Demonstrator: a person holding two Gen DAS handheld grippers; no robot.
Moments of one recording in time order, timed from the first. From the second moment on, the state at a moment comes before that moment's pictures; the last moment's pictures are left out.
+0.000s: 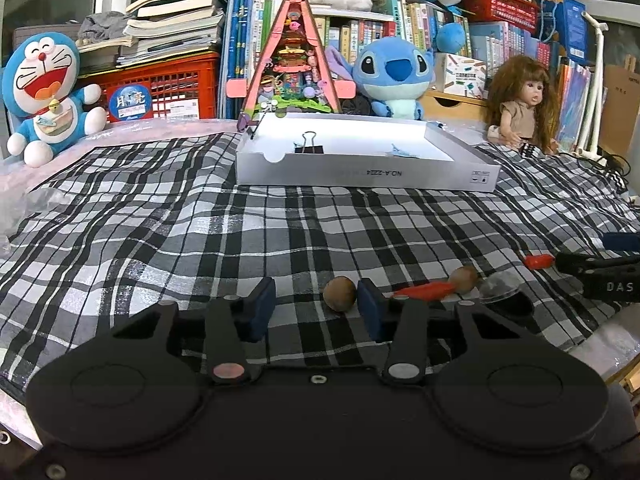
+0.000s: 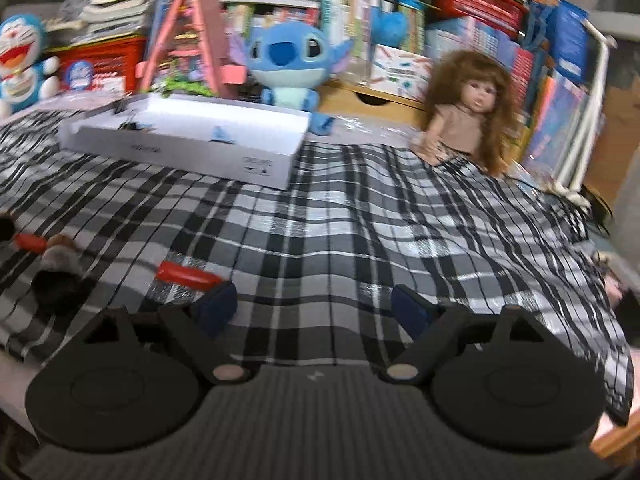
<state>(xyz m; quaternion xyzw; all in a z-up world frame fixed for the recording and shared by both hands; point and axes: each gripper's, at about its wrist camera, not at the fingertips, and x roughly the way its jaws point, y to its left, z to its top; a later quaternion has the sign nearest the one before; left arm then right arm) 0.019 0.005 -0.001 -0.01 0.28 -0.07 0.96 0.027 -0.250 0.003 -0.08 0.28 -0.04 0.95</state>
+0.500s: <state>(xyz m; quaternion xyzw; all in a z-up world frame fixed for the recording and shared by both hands) 0.019 -0.004 -0.002 0.00 0.27 -0.08 0.96 0.017 -0.220 0.005 0.02 0.27 0.00 0.96</state>
